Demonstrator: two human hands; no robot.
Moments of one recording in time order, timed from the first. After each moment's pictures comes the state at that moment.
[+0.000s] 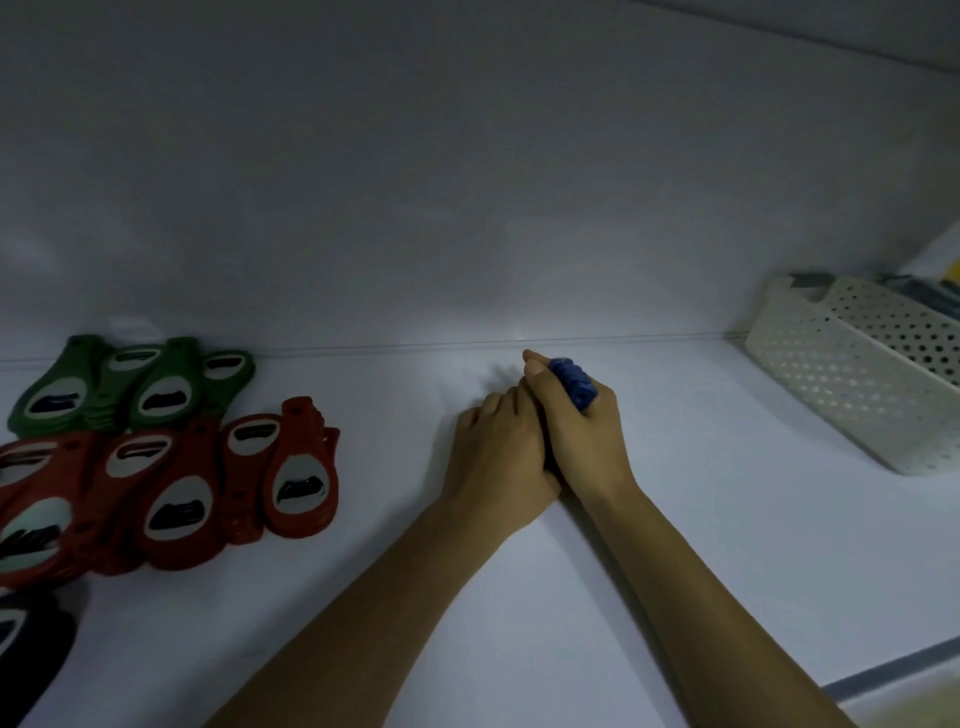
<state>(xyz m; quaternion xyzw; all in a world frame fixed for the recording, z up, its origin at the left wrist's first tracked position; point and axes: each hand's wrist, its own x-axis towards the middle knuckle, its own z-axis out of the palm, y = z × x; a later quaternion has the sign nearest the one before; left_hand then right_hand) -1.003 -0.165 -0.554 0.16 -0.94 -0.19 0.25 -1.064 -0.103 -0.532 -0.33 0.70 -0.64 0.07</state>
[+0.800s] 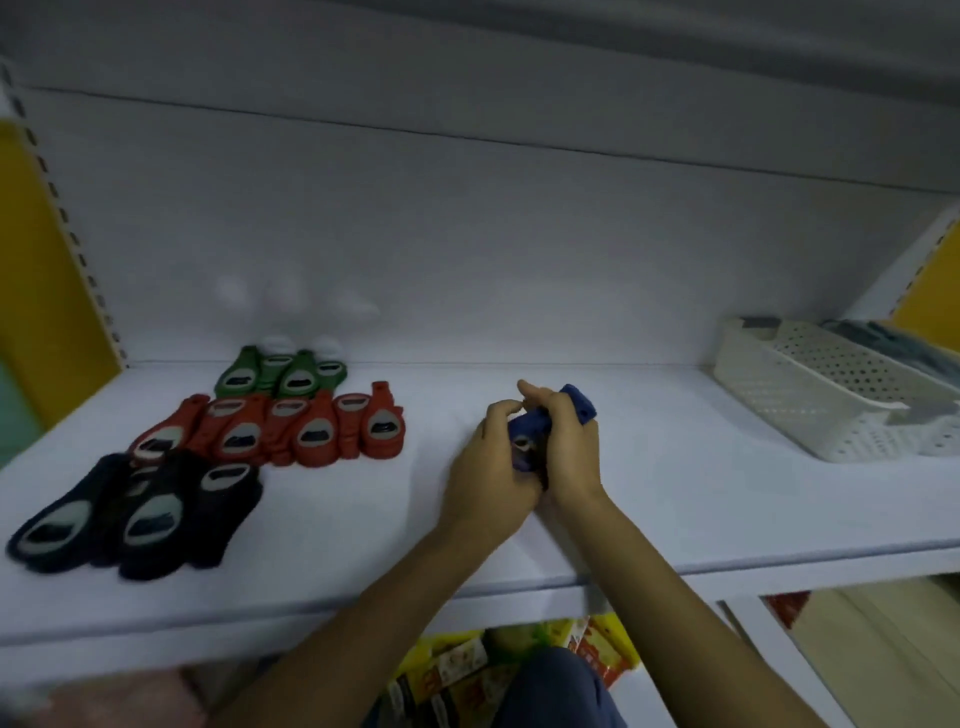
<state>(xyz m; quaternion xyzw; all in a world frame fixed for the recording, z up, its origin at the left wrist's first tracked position) -0.899 -0.098 -0.524 0.23 -0.82 -0.41 0.33 -0.968 -0.051 -0.494 -0.22 0.58 -0.76 0.20</state>
